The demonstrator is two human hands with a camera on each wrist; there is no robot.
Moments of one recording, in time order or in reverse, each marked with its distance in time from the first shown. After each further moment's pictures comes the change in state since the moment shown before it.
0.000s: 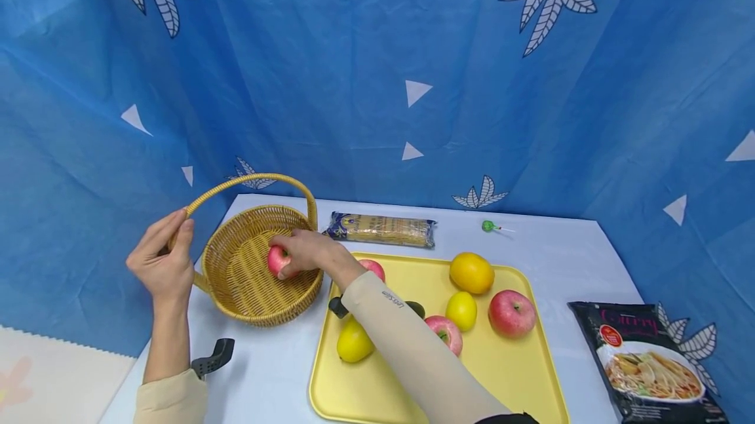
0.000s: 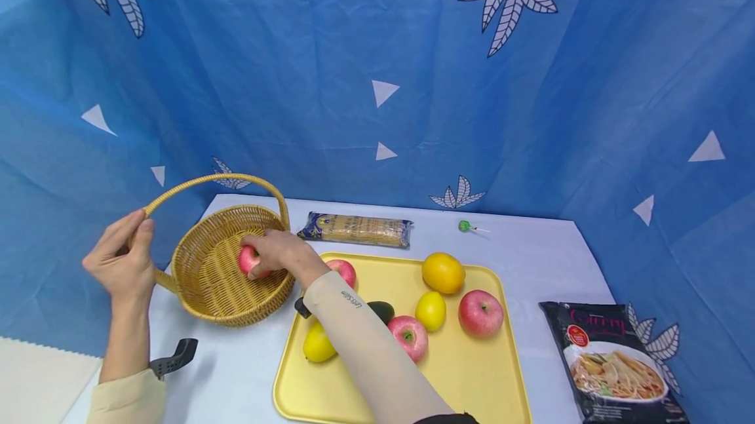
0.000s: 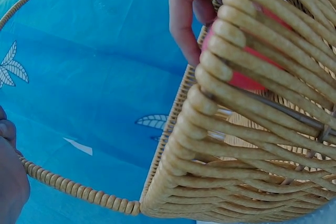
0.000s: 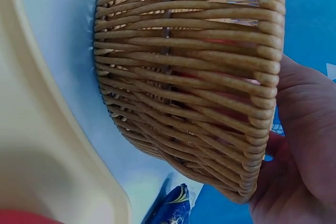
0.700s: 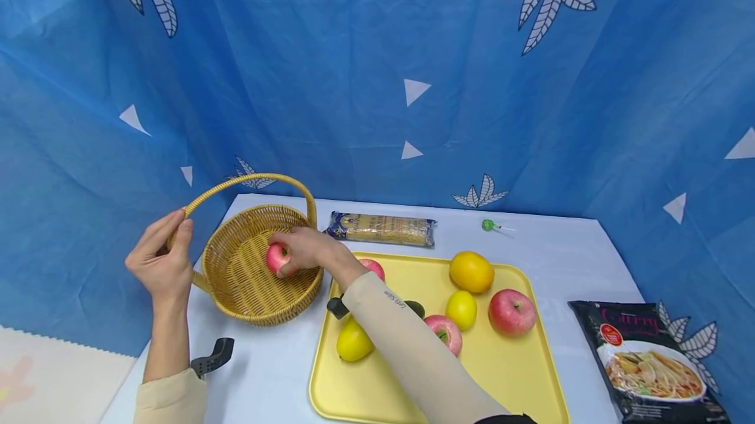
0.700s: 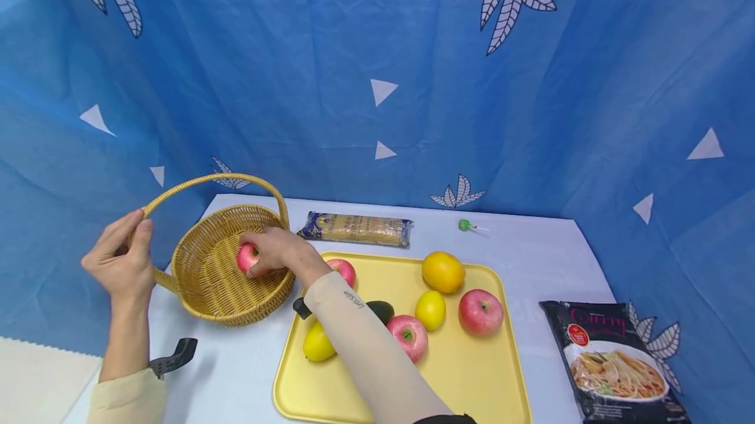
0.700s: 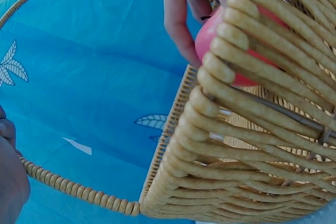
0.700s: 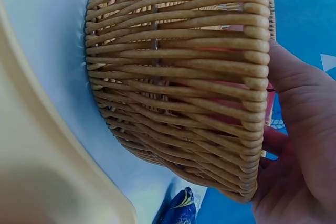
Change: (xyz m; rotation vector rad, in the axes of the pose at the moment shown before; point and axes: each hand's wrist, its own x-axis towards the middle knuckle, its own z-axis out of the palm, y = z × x) left_hand 0.000 0.001 0.001 0.000 -0.006 -0.010; right_hand 0.002 0.004 -0.001 0.033 0.027 -0.035
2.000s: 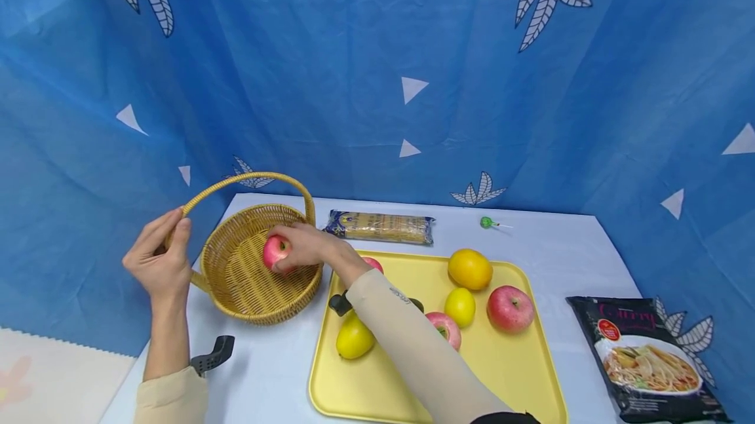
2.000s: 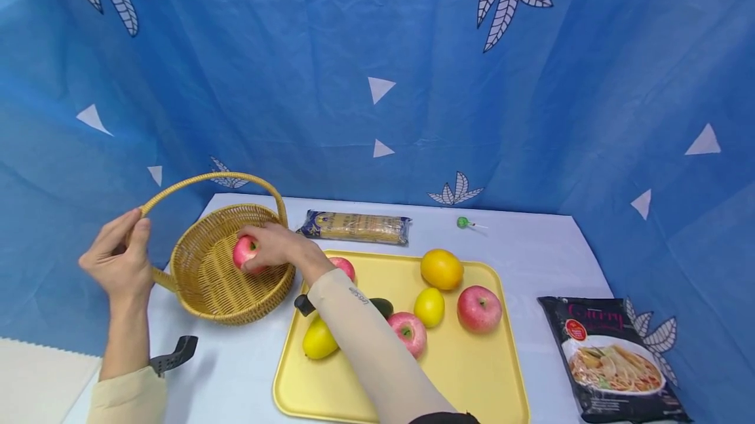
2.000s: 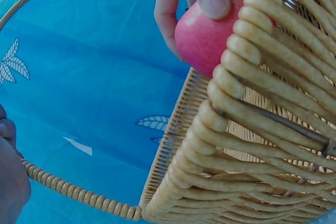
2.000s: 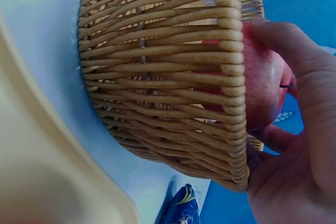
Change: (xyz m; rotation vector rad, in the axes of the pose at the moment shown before) left_hand 0.000 0.000 0.000 0.017 0.007 -0.019; right_hand -0.003 0.006 -0.004 0.202 0.040 -0.018
